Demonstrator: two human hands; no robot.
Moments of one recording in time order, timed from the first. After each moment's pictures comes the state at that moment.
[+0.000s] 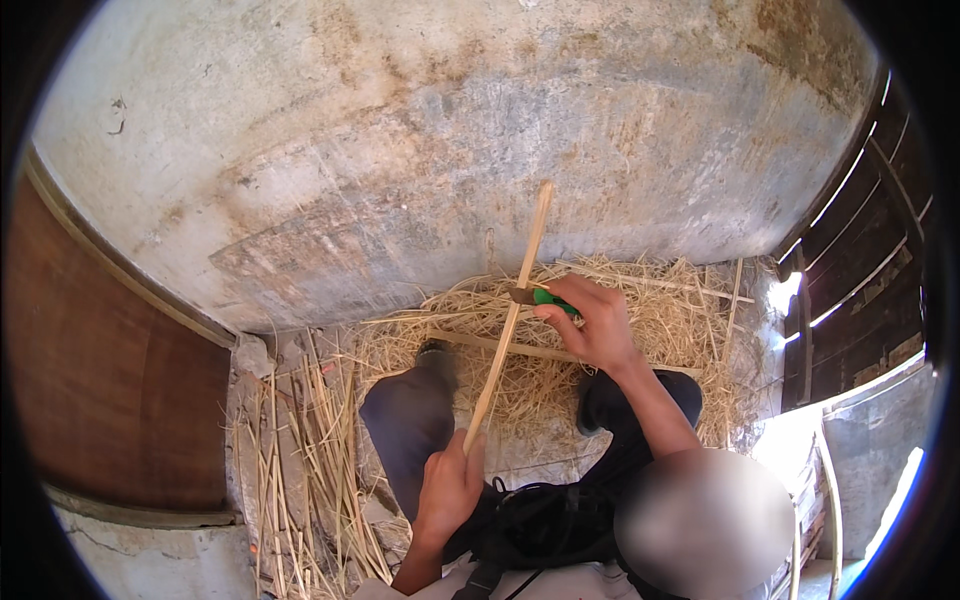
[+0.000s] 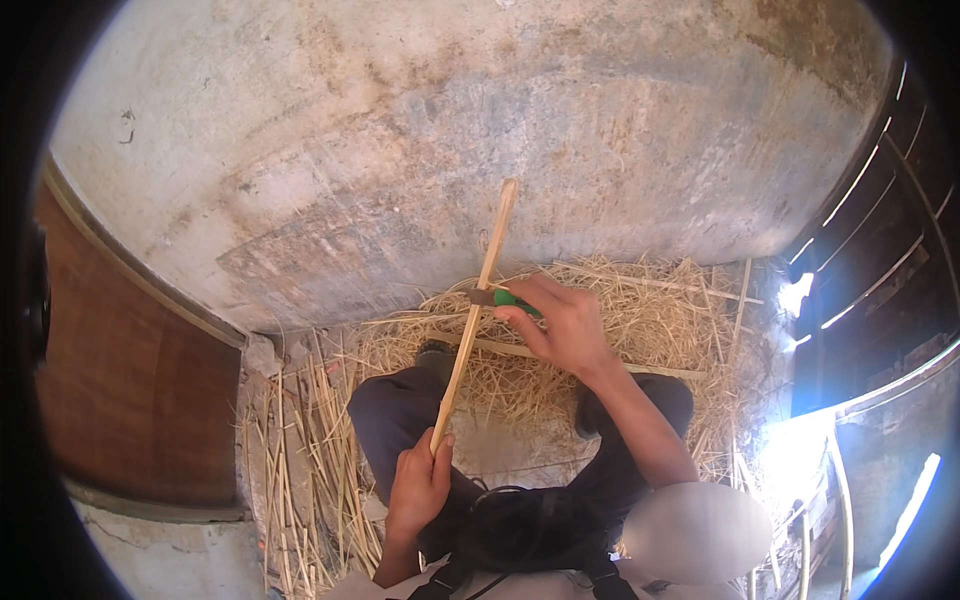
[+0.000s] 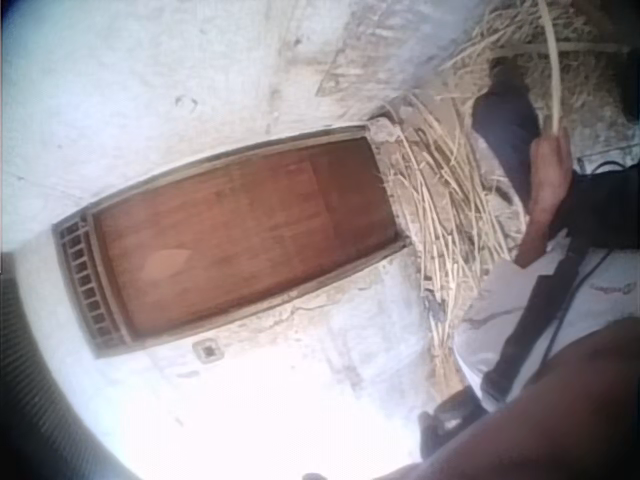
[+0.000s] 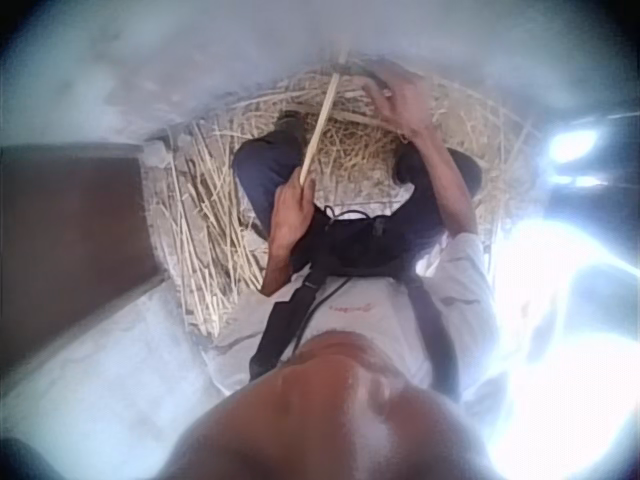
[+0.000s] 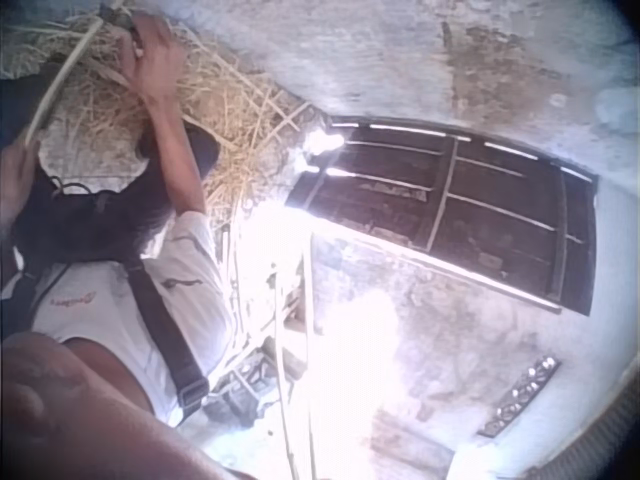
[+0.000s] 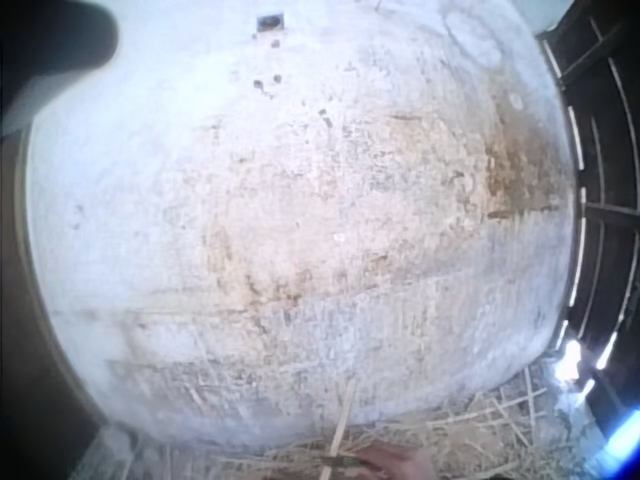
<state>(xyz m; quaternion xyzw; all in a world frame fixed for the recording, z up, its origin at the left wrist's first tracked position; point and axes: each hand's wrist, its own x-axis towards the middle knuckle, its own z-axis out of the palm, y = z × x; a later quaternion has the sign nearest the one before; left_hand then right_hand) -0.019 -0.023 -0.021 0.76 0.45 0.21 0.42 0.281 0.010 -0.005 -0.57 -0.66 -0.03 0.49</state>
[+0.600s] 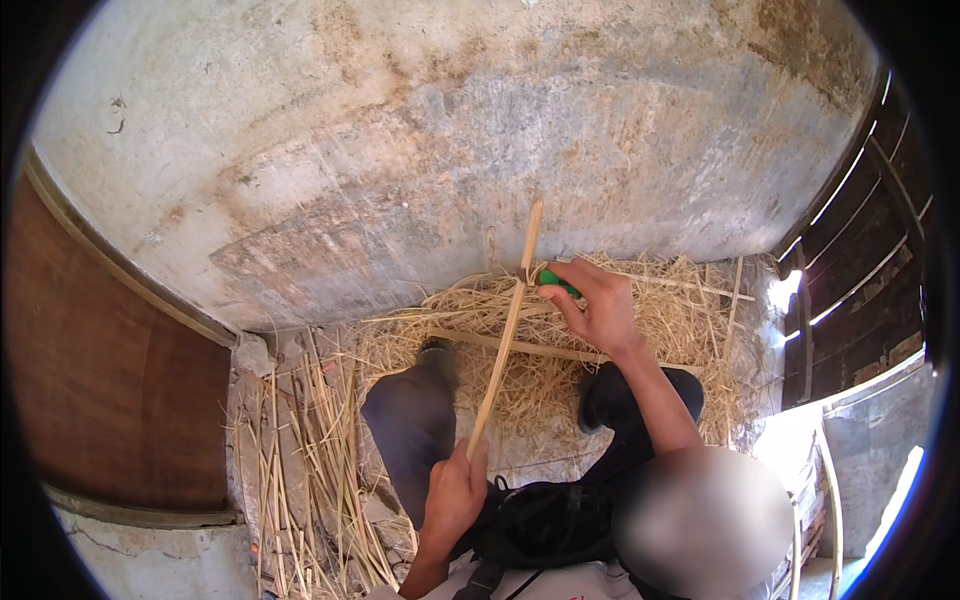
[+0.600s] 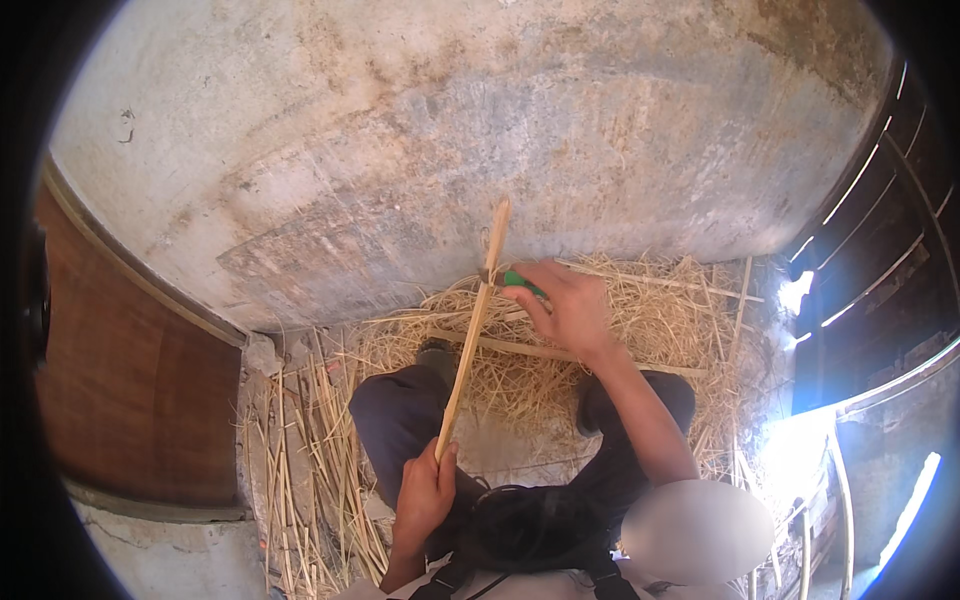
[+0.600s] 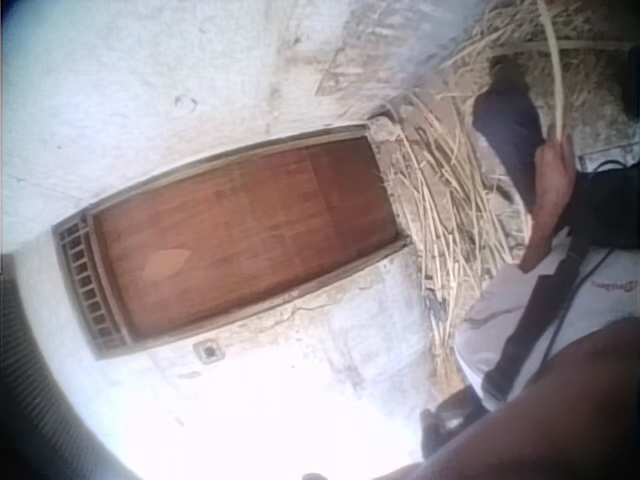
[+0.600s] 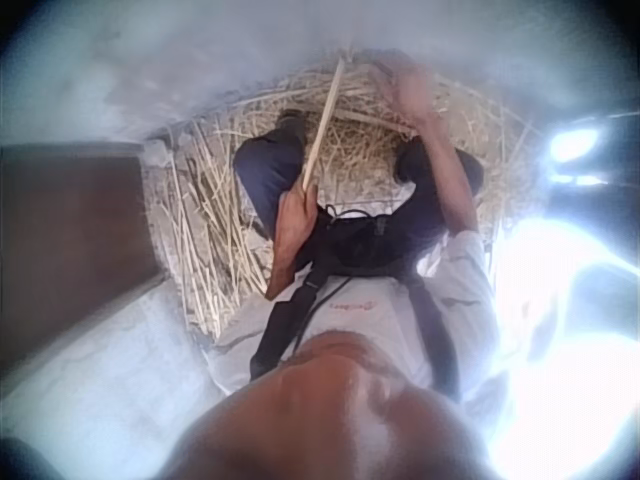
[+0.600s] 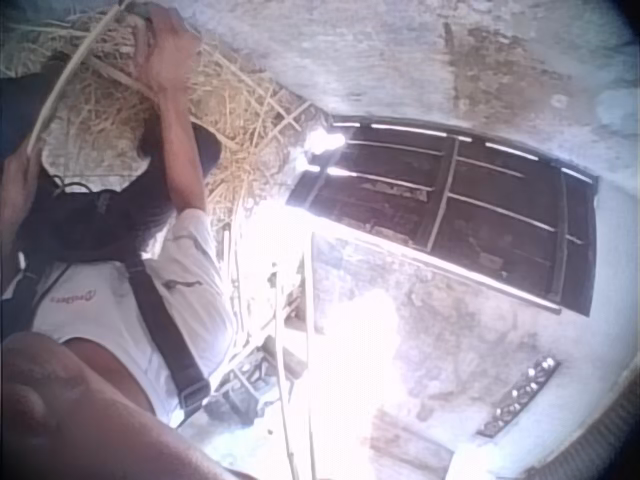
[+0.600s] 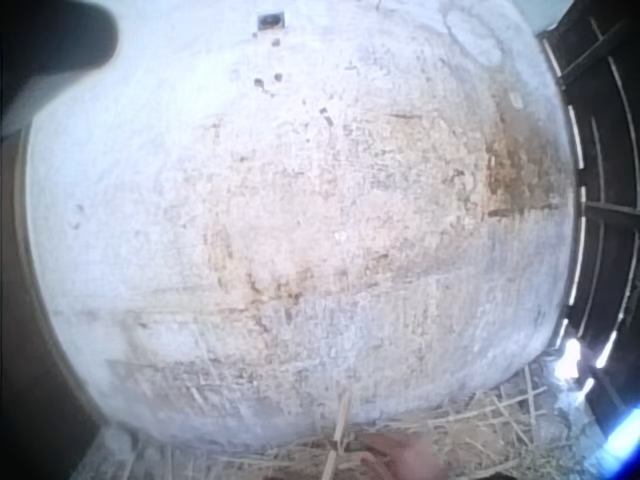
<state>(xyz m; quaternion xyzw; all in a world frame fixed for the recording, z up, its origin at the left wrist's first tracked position) -0.022 -0.036 -0.023 0.74 0.49 0.19 0.43 0.291 0.025 -0.011 -0.59 -0.65 -0.10 0.47</state>
